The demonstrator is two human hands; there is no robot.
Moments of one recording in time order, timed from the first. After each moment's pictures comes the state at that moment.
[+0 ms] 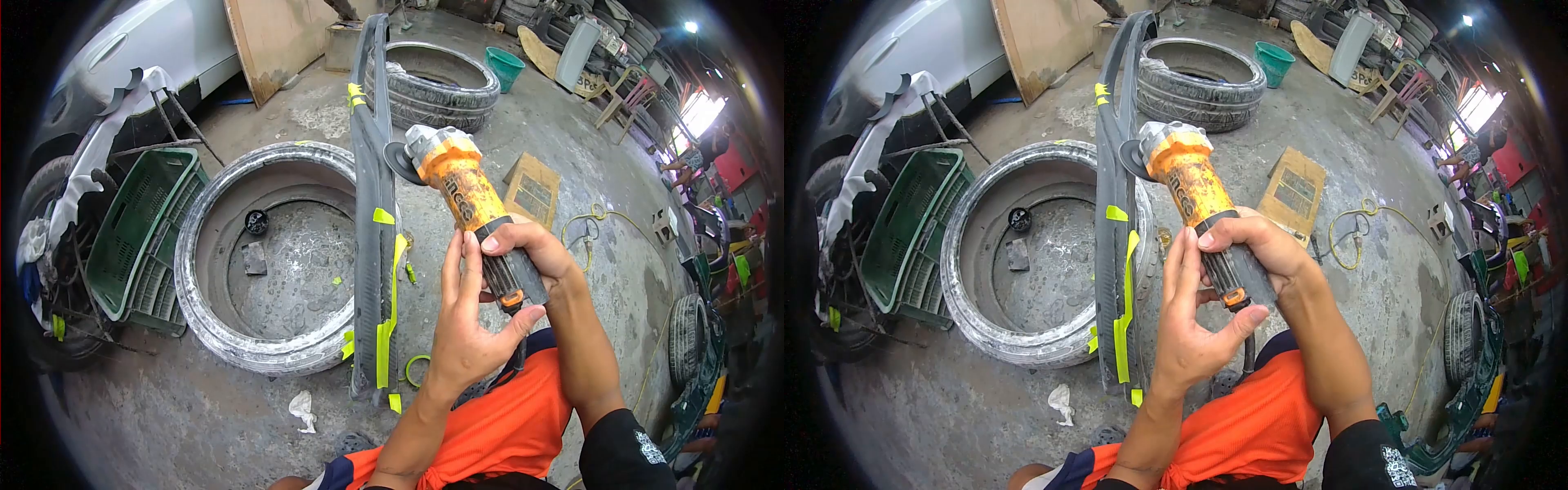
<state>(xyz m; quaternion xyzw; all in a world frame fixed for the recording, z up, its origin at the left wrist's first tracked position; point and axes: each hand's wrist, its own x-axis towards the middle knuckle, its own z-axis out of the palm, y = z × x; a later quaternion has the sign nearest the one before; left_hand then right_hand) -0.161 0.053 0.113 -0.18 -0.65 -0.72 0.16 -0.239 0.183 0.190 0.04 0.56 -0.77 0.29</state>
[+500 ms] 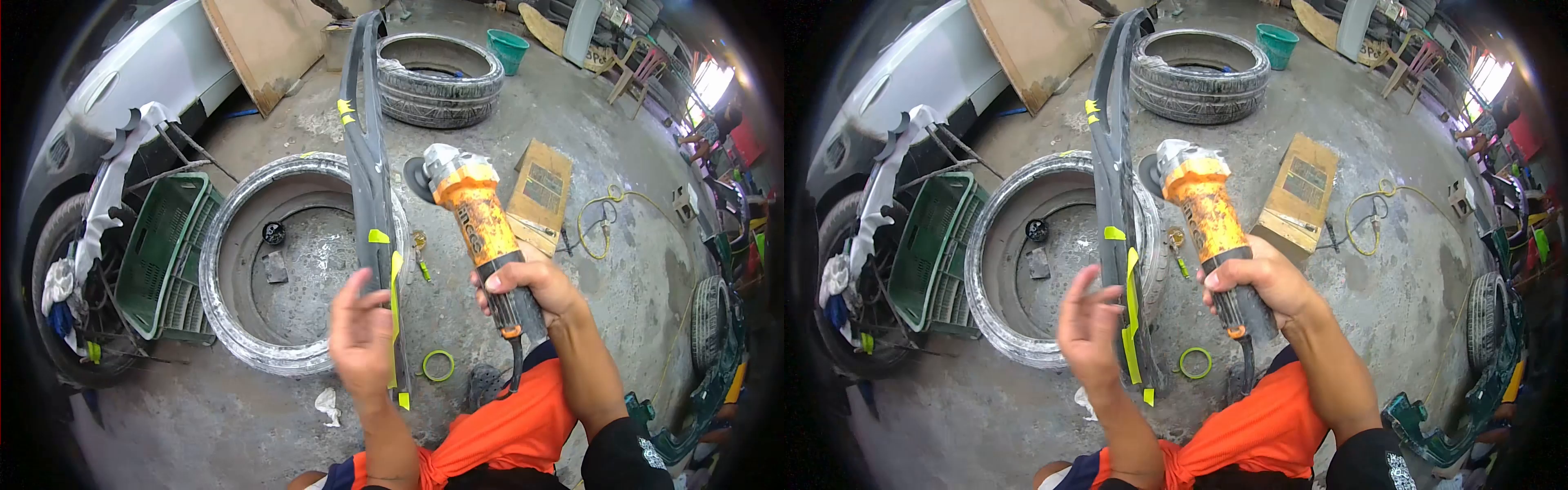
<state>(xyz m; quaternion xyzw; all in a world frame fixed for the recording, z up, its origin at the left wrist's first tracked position) -0.157 -0.031 0.112 0.02 -0.63 -0.76 0.18 -0.216 0.196 0.203 0.06 0.59 -0.76 0.27</state>
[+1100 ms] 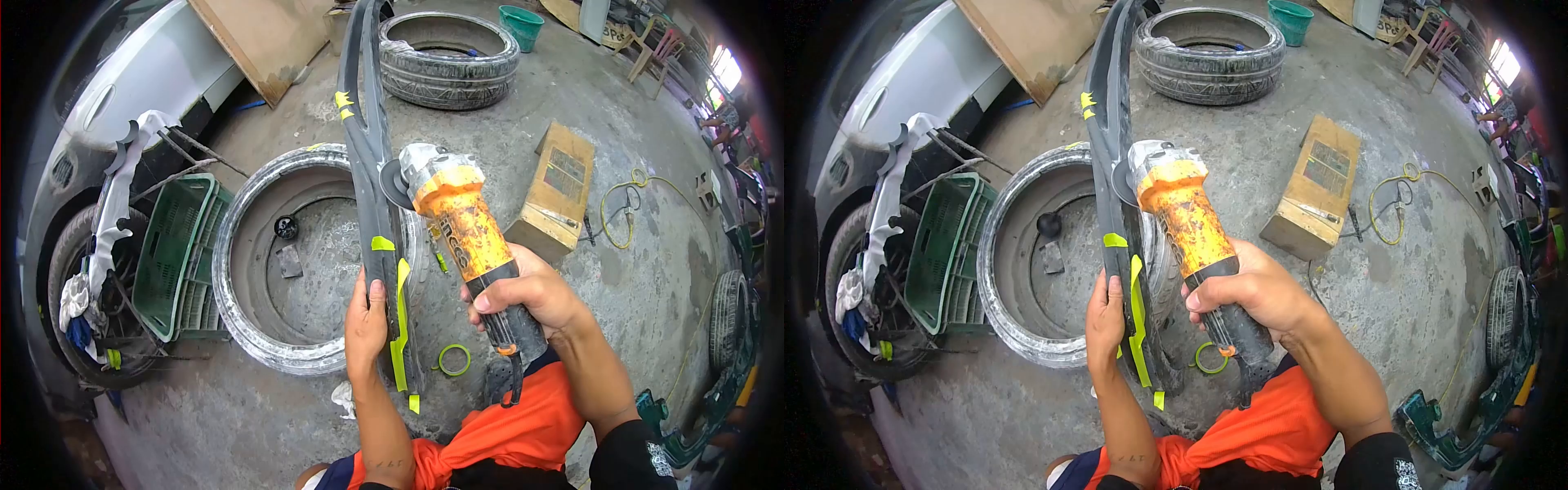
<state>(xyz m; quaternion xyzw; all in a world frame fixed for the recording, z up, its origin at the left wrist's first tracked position) -0.210 -0.057 0.042 0.11 -0.76 -0.64 -0.02 -0.234 0.184 0.198 0.04 0.56 -0.77 0.31</state>
